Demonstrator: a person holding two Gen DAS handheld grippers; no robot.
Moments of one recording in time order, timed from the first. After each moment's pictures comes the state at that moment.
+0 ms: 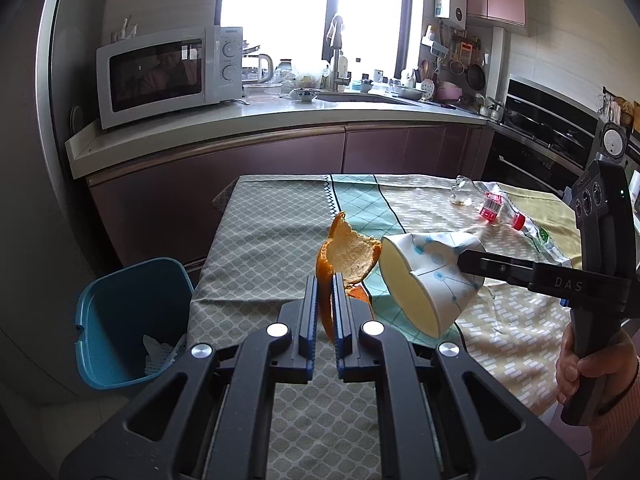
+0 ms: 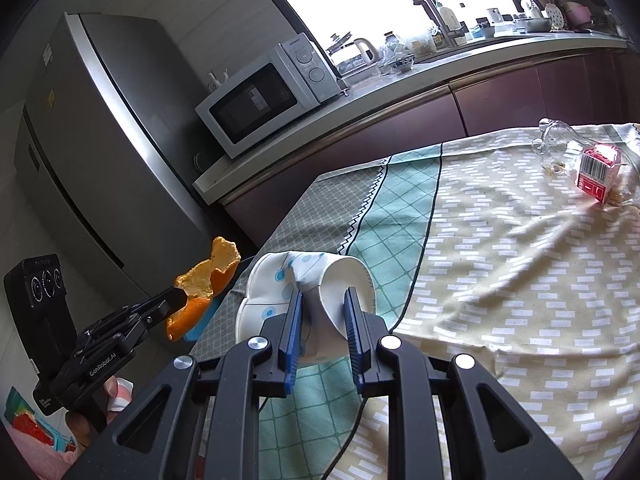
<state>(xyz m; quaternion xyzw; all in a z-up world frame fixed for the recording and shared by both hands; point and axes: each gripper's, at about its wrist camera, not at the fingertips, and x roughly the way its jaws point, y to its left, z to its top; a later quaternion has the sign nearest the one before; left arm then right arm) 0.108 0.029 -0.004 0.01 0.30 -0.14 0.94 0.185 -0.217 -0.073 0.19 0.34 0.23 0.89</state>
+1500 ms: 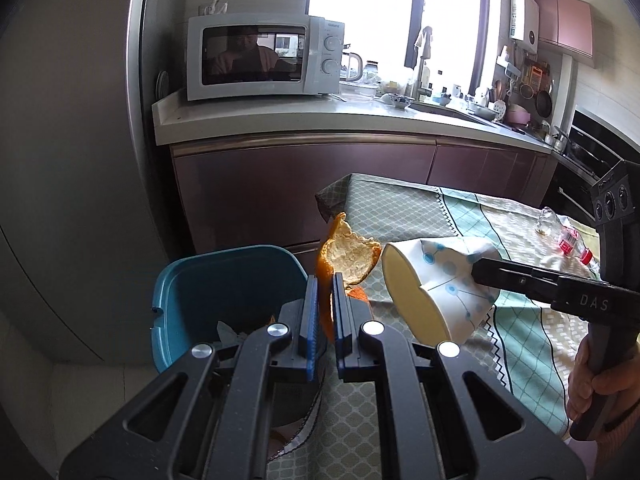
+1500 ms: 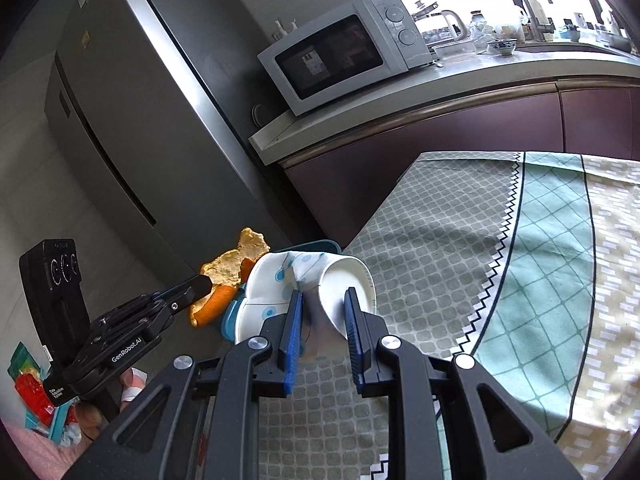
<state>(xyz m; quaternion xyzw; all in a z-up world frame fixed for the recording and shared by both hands) 0.118 0.145 -0.006 -0.03 0.30 -0.03 0.95 0.238 -0.092 -0.063 0.14 0.36 0.33 0.86</state>
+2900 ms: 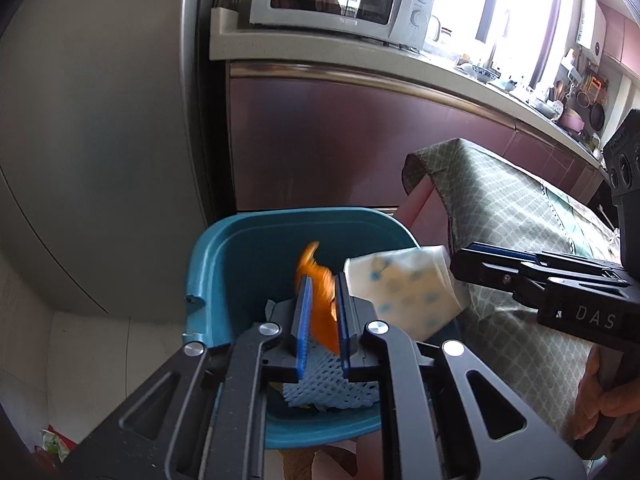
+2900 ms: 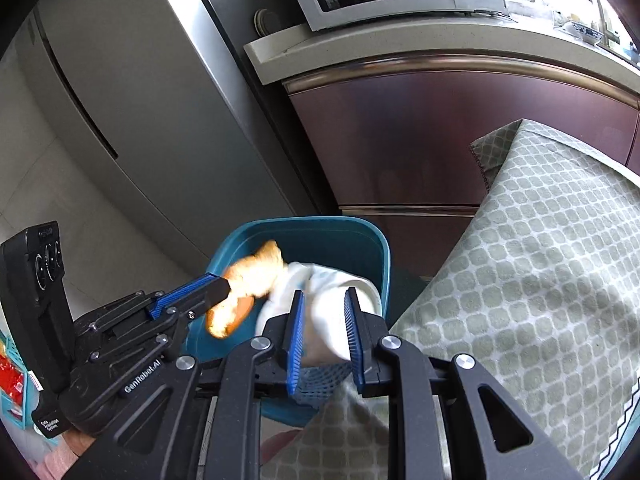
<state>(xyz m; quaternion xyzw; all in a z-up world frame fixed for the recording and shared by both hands) 0.206 0.243 -0.090 -0.09 0.38 0.04 0.92 0.317 0.058 -0.108 0.03 0.46 0.32 0.83</state>
